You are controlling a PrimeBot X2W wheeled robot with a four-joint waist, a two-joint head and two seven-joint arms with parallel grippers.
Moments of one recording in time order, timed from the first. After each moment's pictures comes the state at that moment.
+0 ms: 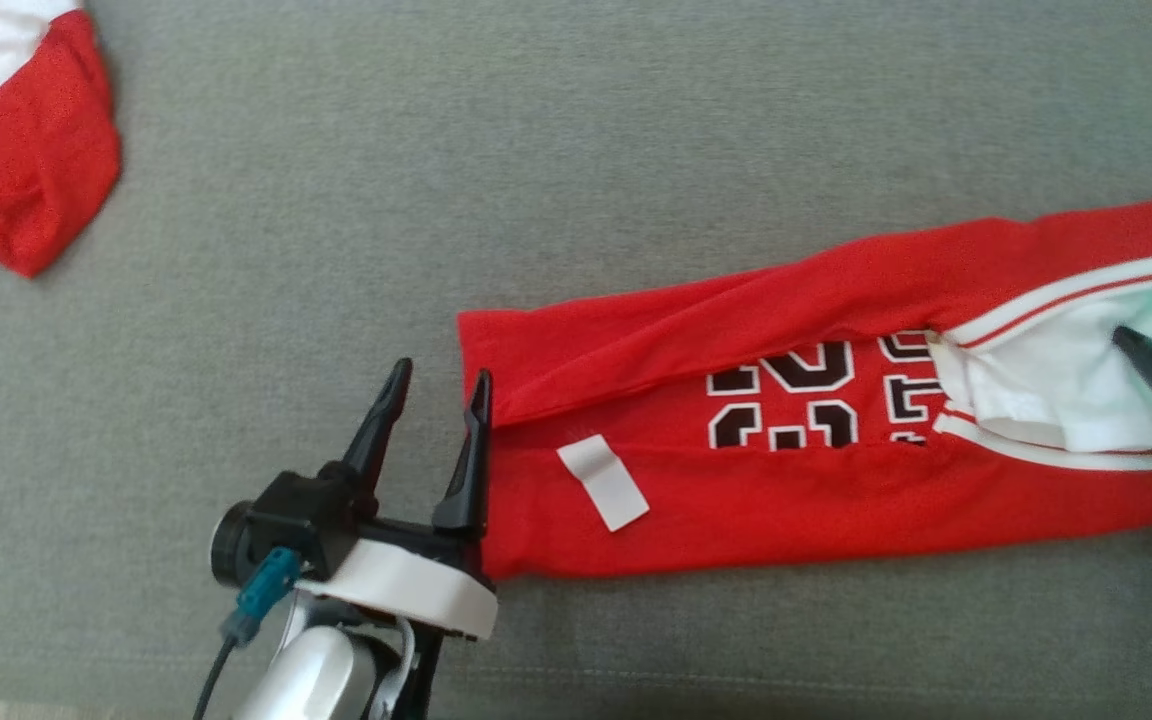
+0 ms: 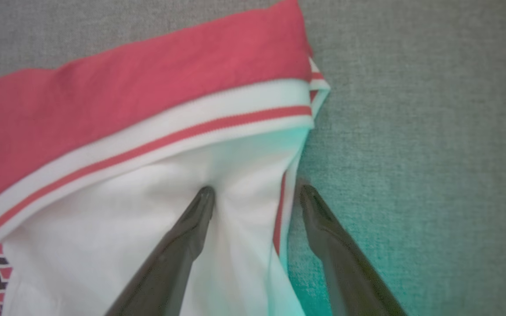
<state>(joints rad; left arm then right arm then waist) -0.11 0.17 -0.53 0.00 -0.38 0.22 -0.25 -0.31 -0.43 -0.13 0.21 0.51 0.13 0.90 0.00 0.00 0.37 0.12</state>
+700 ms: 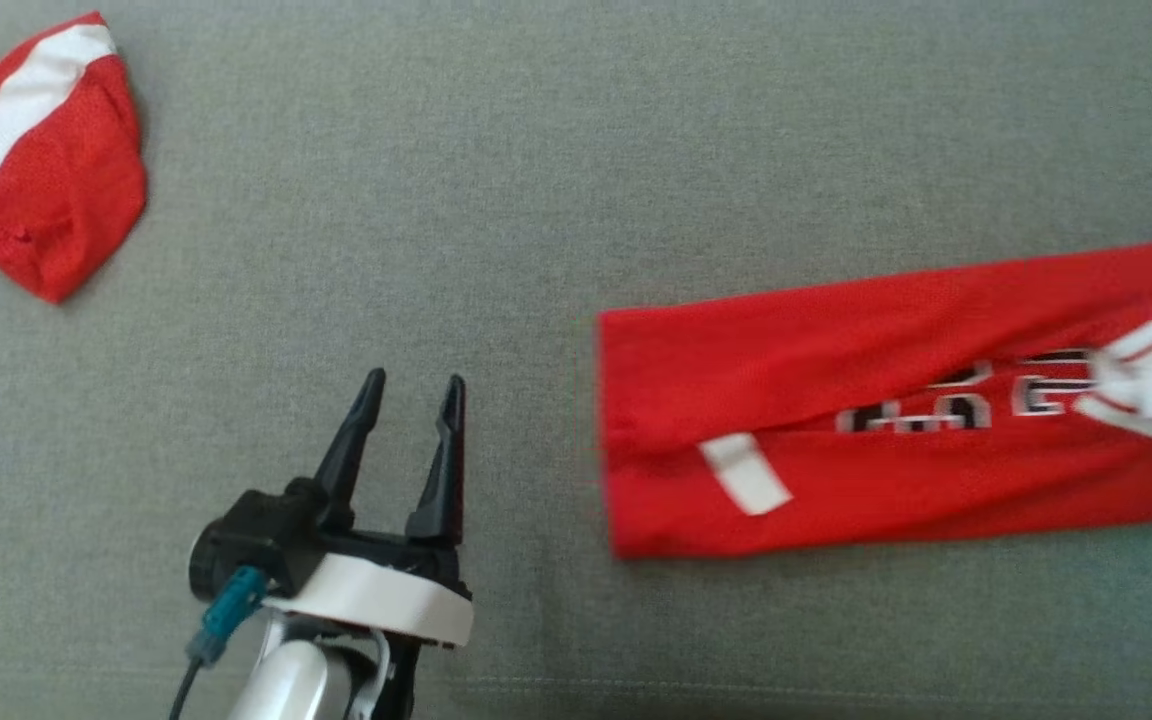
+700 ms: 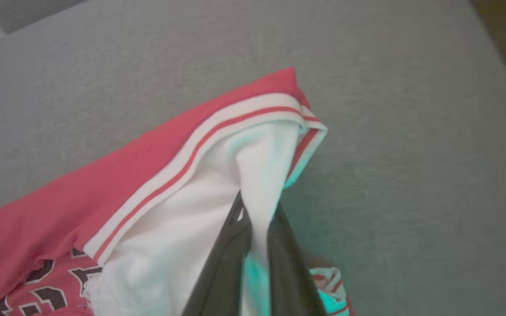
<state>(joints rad) -0.04 0.08 -0.39 0.01 -0.30 0.11 -0.25 -0.30 -0.49 -0.33 0.21 0.55 0.13 0.92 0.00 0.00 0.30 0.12</state>
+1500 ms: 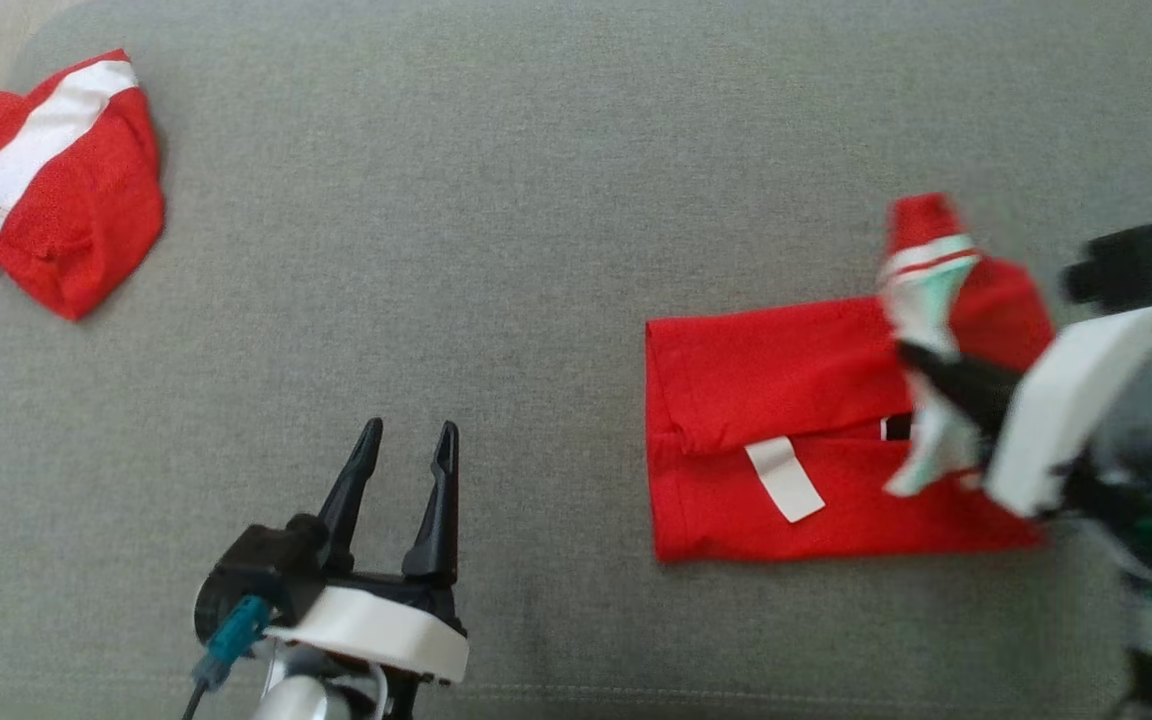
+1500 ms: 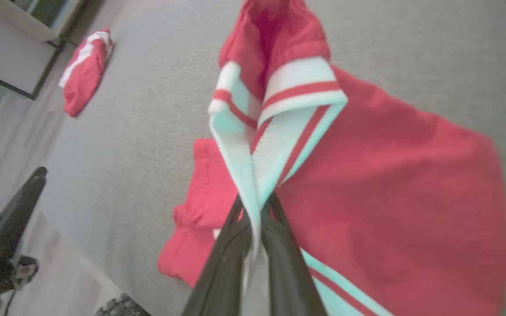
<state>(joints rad) 0.02 0.06 -0.35 0.06 -0.29 0.07 -0.25 -0.23 -0.26 0.01 -0.19 0.66 0.13 1.06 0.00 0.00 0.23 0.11</state>
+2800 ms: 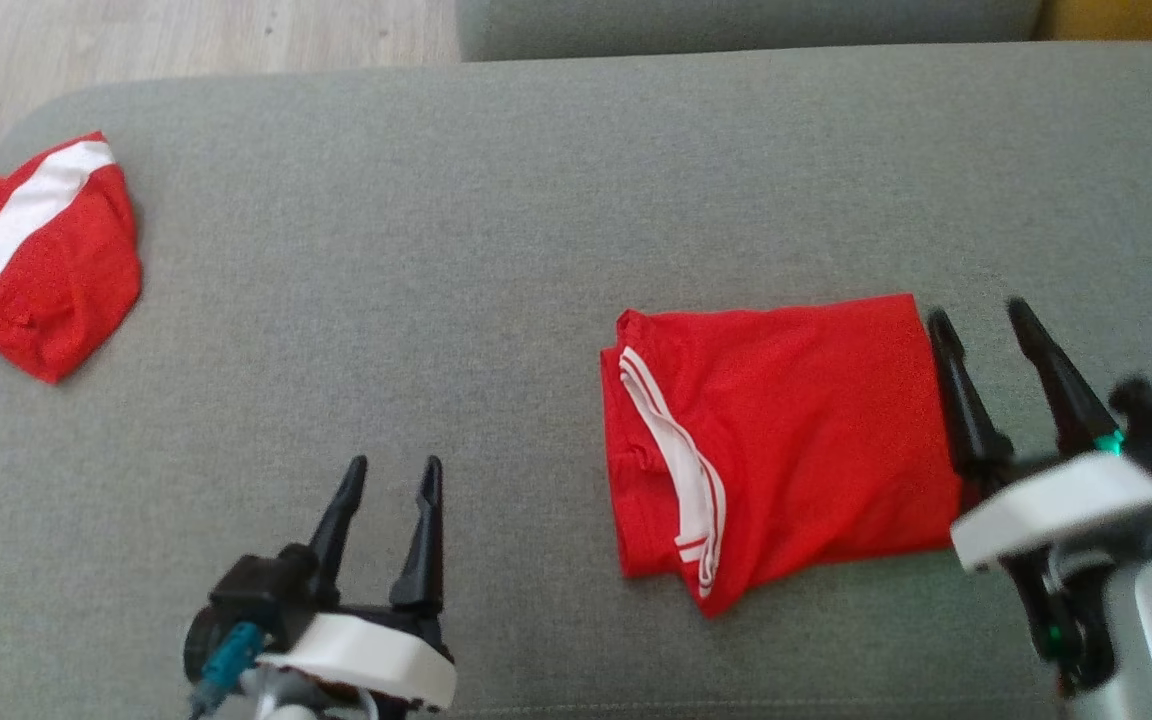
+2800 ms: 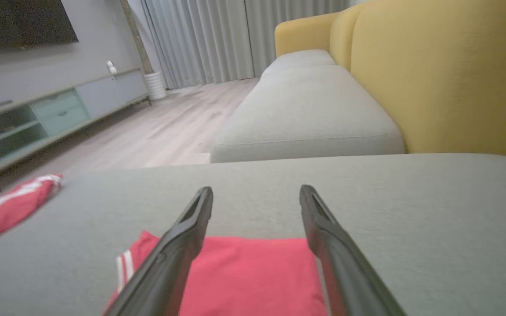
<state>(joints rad) 0.06 0.06 -0.33 0.09 -0.30 0.09 -0.25 -0.10 -0.15 0.07 -0.02 0.34 0.13 0.10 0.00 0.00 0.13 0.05</state>
